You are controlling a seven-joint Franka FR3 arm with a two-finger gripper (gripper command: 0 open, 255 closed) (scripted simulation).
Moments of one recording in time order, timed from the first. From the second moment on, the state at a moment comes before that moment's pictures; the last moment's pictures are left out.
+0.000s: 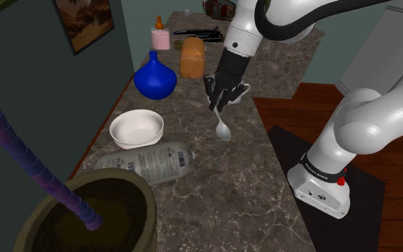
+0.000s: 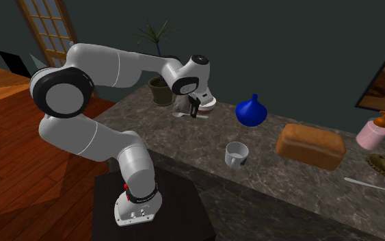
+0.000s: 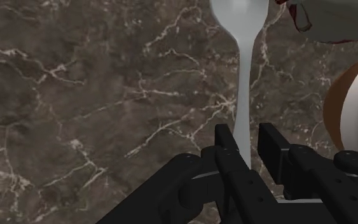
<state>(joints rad) 0.11 -0.64 0.32 -2.63 0.52 2.12 0.71</state>
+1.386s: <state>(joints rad) 0.08 -0.68 0.27 -2.38 0.44 1.85 0.78</state>
